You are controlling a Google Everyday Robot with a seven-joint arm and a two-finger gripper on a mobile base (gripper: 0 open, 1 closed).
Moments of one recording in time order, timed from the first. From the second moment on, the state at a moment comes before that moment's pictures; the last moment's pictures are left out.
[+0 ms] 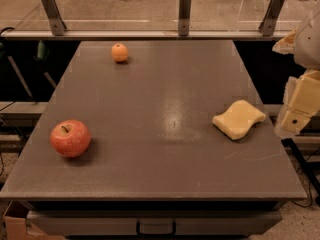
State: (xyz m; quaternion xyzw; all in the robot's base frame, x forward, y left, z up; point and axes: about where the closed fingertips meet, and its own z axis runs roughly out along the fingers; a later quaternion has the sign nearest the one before) arm 0.438 -0.217 0.976 -0.60 0.78 -0.03 0.16
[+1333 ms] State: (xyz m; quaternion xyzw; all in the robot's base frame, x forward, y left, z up) arm 0.544 -0.128 0.927 -0.63 0.72 0.06 0.29
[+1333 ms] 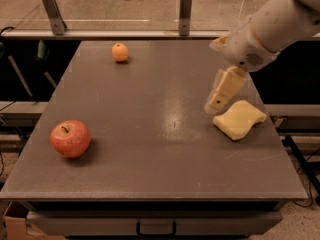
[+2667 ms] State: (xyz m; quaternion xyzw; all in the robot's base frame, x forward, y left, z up) arm 0.686 -0.049 0.892 -0.56 0.71 0.09 0.42
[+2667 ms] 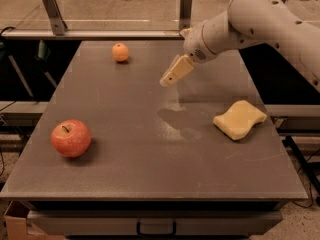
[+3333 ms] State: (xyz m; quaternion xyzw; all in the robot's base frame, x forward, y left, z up) arm 0.795 0.026 0.874 -0.50 0.69 0.17 0.49
